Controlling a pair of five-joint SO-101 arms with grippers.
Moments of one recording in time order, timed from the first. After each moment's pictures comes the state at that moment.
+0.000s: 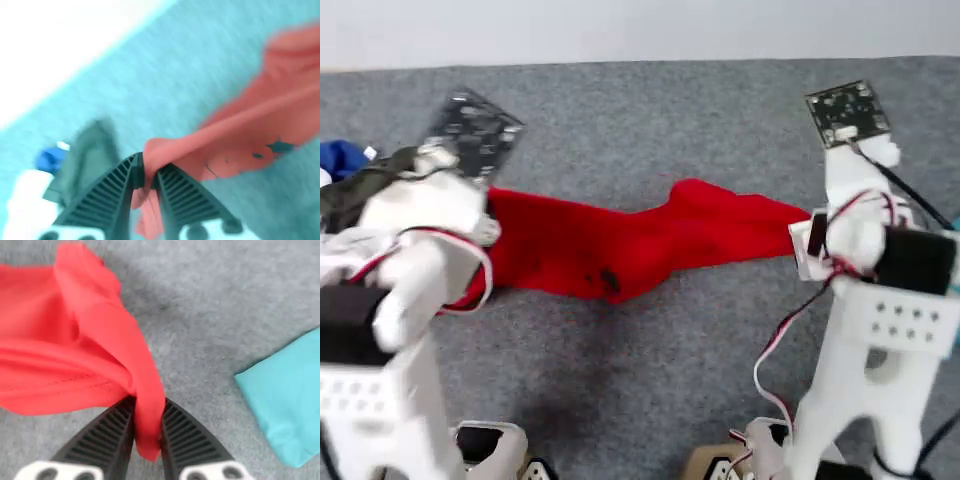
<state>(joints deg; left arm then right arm) -1.6 -35.4 -11.8 99.2 -21.3 7.2 -30.9 -4.4 100.2 21.7</state>
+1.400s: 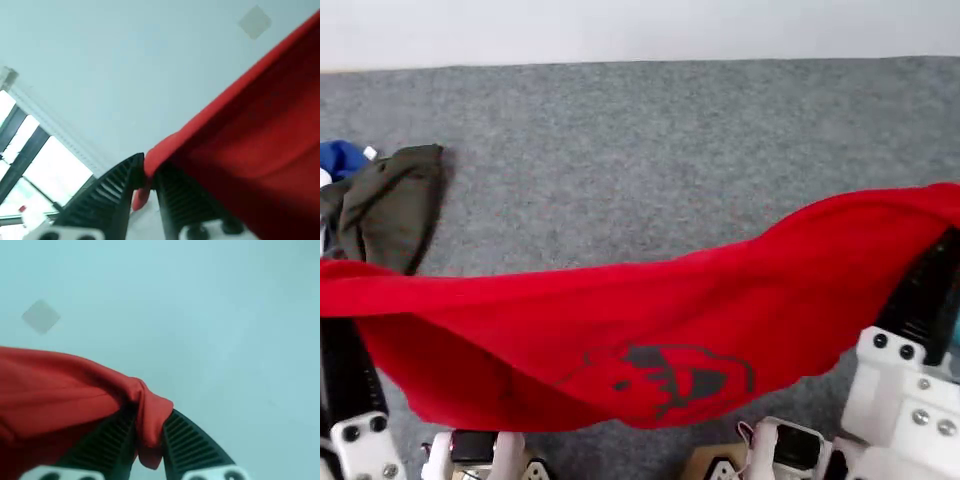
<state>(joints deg) -5.9 -65.4 -21.5 86.6 -41.9 14.9 -70.8 -4.6 57.5 37.4</state>
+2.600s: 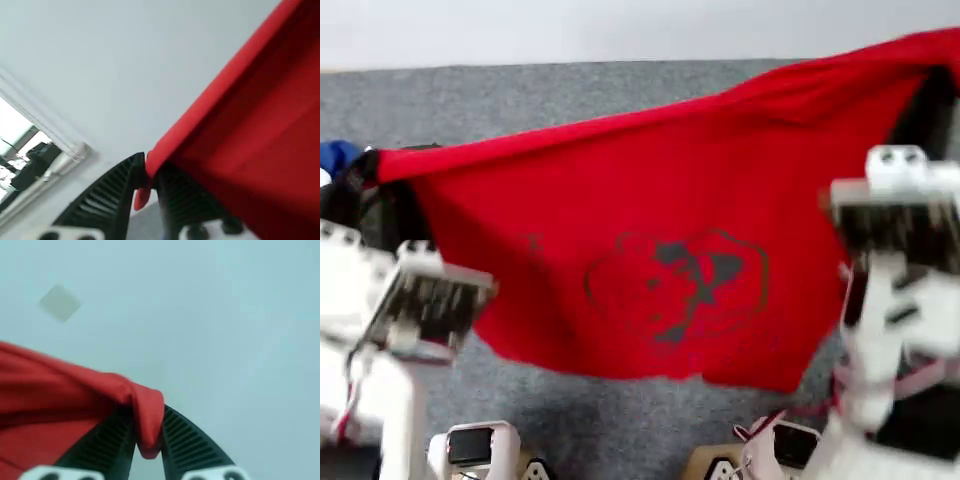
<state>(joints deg) -10.5 -65.2 18.2 64.0 -34.1 11.1 -47.5 -2.1 44.1 37.6</state>
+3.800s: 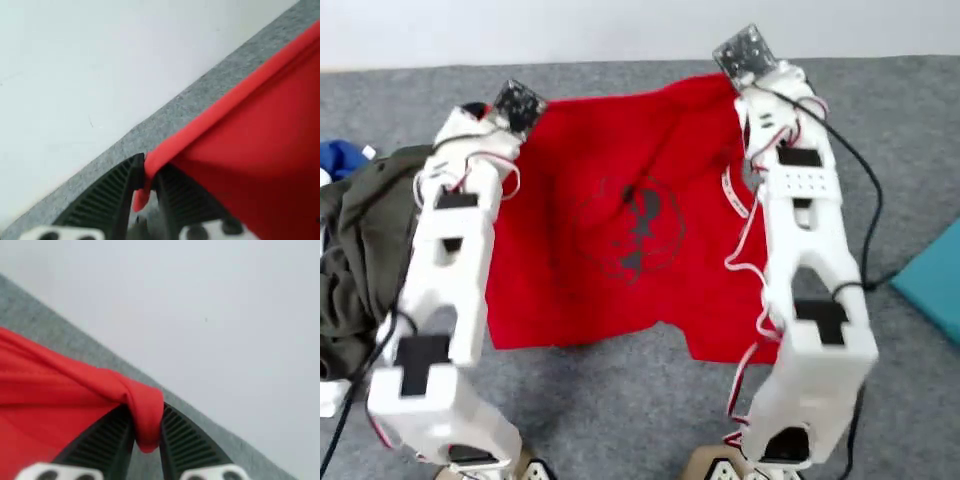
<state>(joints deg) -8.9 12.8 16.7 6.8 -33.6 -0.3 26.3 -13.0 10.6 37.7</state>
